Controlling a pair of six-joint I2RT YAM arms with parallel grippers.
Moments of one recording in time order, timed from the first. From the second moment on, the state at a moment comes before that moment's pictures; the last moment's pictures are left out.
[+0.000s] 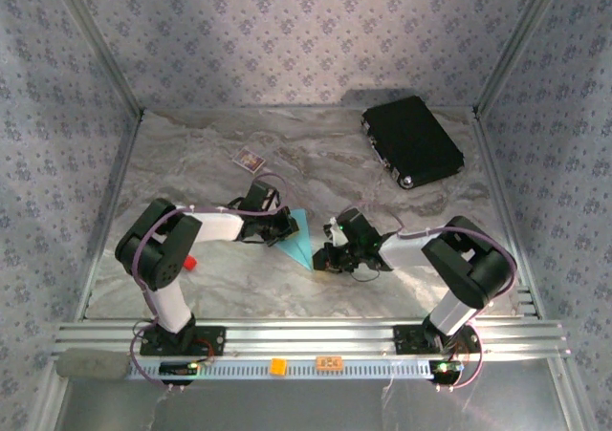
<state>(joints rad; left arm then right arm) -0.60 1.76 0.80 0.04 0.40 -1.05 0.73 1.62 0.55 0.17 -0.58 0.79</state>
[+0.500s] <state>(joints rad) -0.60 1.76 0.79 0.06 0.40 -1.05 0.70 1.55 0.75 -0.01 -0.59 0.73</state>
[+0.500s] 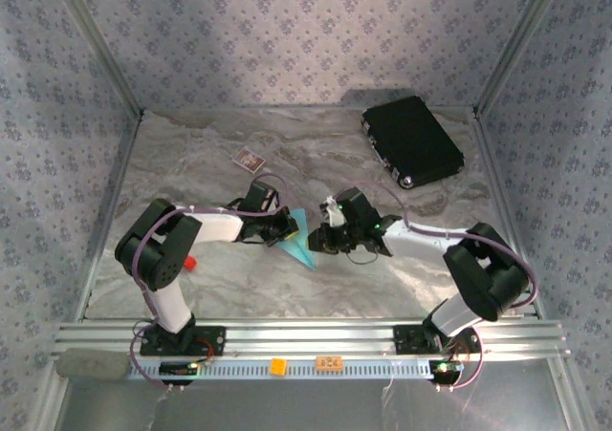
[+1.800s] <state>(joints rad) -0.60 1.76 0.78 0.07 0.40 -1.05 0.73 1.72 0.84 -0.04 -0.59 0.74</state>
